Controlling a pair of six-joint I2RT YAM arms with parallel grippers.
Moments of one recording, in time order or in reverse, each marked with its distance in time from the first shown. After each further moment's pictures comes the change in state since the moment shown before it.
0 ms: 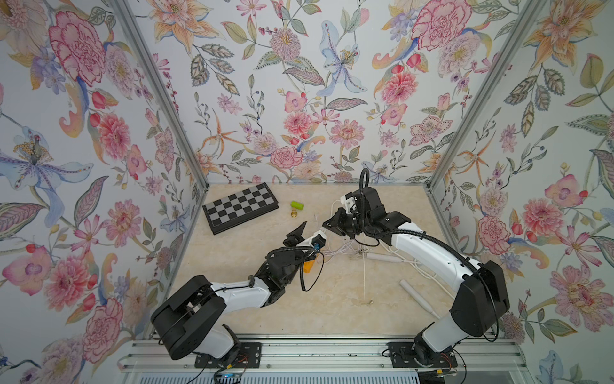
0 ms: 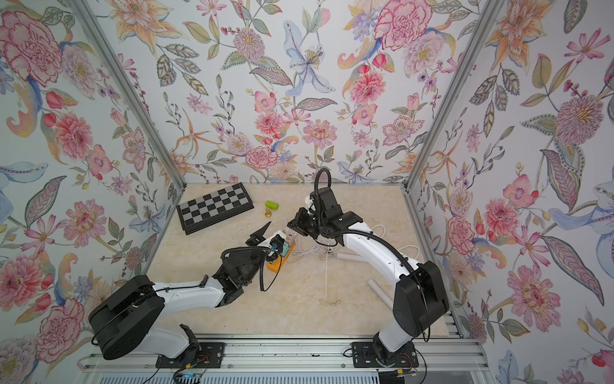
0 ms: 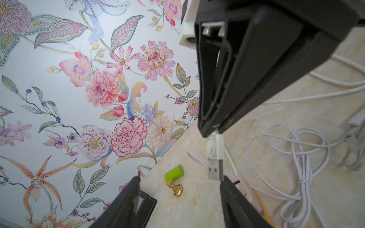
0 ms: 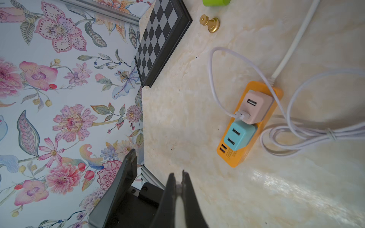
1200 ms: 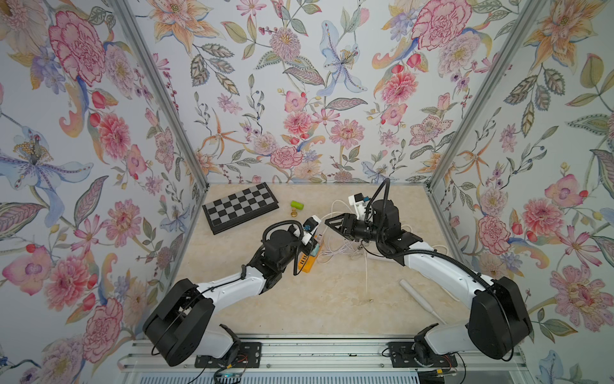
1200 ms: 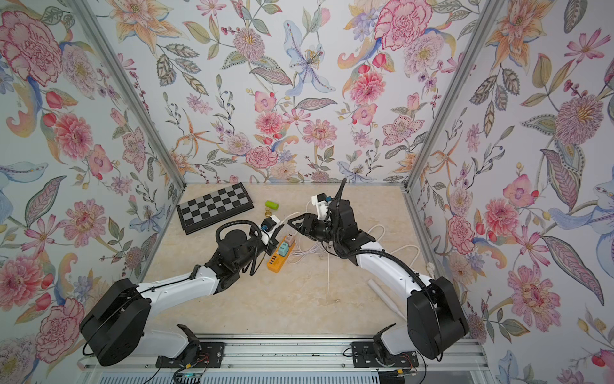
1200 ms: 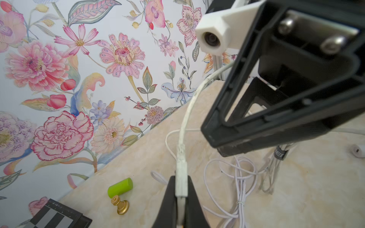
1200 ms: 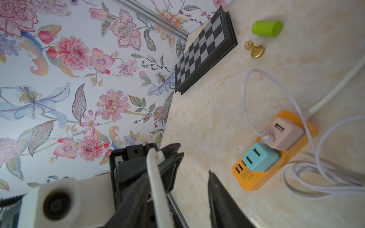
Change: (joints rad) left arm 0.155 -0.079 0.121 -0.287 0.429 -0.450; right arm -0.090 -0.185 -0.412 0.602 -0.184 -0.083
